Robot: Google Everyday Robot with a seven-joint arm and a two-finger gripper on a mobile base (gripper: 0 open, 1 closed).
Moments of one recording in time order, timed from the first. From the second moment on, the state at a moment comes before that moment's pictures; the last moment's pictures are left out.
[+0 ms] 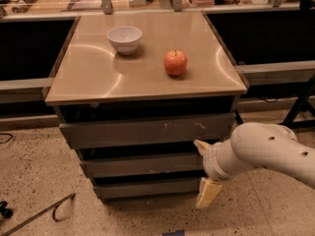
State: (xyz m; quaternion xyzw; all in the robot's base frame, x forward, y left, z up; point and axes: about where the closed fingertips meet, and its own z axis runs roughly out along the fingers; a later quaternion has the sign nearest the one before) arm 0.447 -0.128 0.632 -0.67 0.70 0.06 0.22
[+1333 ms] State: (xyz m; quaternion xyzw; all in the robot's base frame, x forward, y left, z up) arm 0.485 -0.108 0.472 -0.67 0.71 0.08 0.21
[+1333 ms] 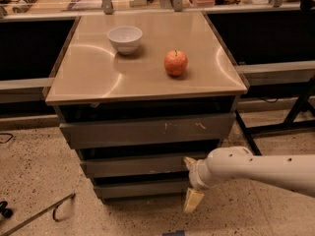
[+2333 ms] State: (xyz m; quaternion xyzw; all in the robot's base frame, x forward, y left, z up) arm 0.529 -0.110 0.433 -0.67 0.68 0.06 0.28
